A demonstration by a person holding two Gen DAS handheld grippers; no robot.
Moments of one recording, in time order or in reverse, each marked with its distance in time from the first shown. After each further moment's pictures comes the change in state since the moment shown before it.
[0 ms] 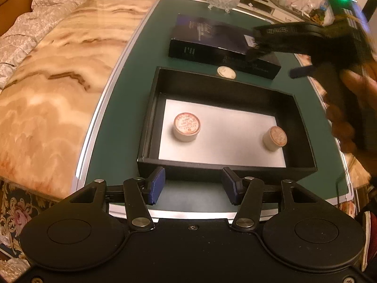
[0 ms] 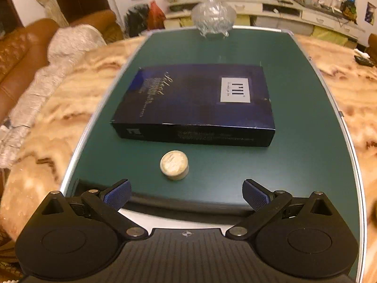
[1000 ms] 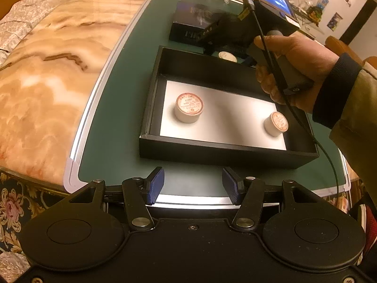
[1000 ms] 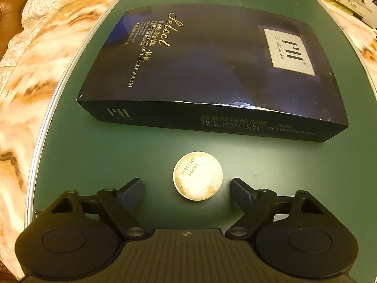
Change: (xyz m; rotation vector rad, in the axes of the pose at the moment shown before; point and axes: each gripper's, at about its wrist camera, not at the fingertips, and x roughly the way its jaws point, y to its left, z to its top) left arm 0.010 0.017 -0.017 -0.019 0.042 -0.046; right arm 0.117 0.038 0.022 -0.002 0.234 -0.084
